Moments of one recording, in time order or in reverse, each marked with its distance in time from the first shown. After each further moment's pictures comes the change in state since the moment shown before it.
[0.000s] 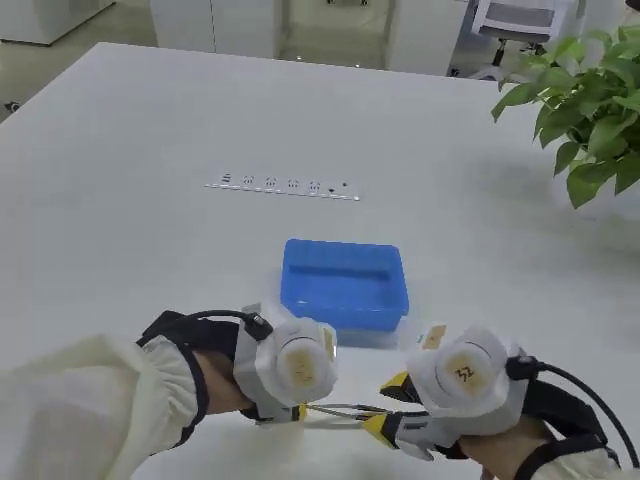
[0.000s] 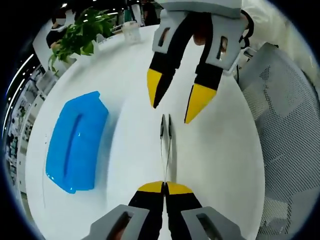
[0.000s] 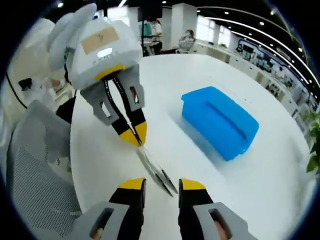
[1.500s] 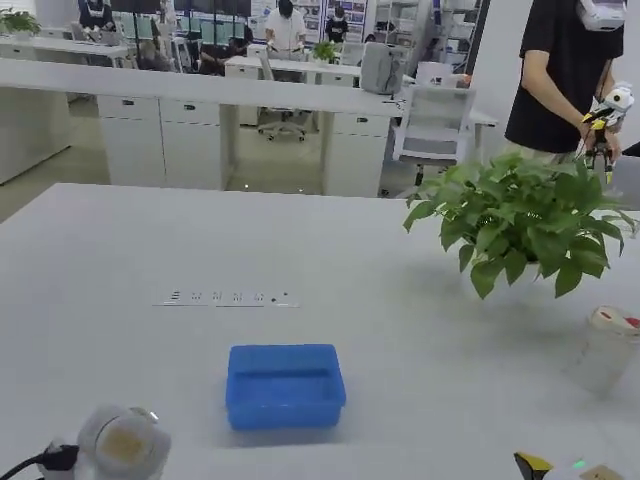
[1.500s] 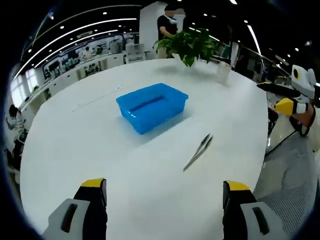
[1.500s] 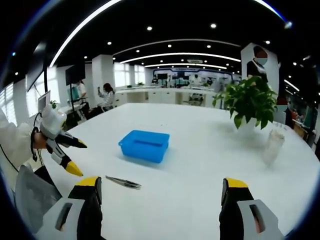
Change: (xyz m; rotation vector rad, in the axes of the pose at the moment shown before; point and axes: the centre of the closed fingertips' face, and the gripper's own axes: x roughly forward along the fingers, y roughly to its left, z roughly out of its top) left arm -0.090 -0.010 -0.054 -0.826 -0.324 0.371; right arm -0.146 -0.025 -0.024 0.413 -0.424 -0.507
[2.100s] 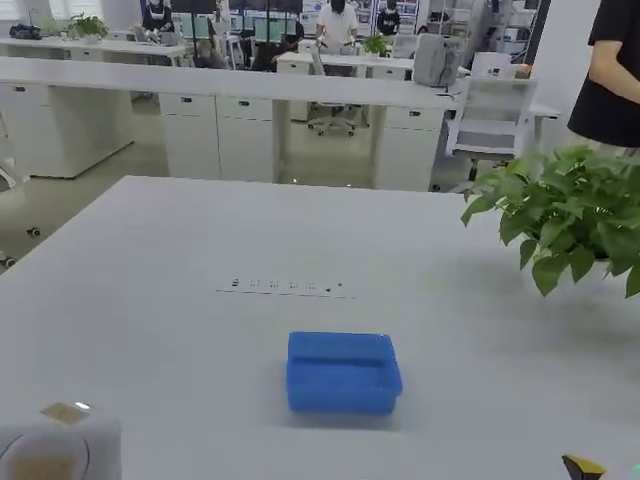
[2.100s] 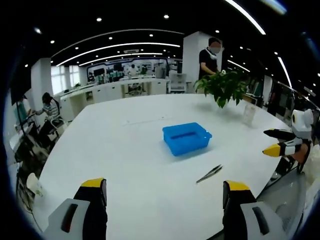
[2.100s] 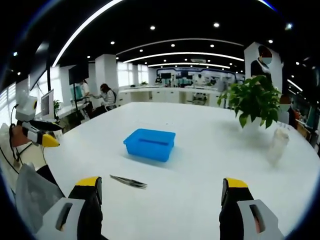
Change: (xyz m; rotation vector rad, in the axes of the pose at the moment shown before) left arm -0.110 0.016 0.019 -0.173 -0.270 0.274; right arm 0.003 0.011 -0.003 -0.002 0.001 0.027
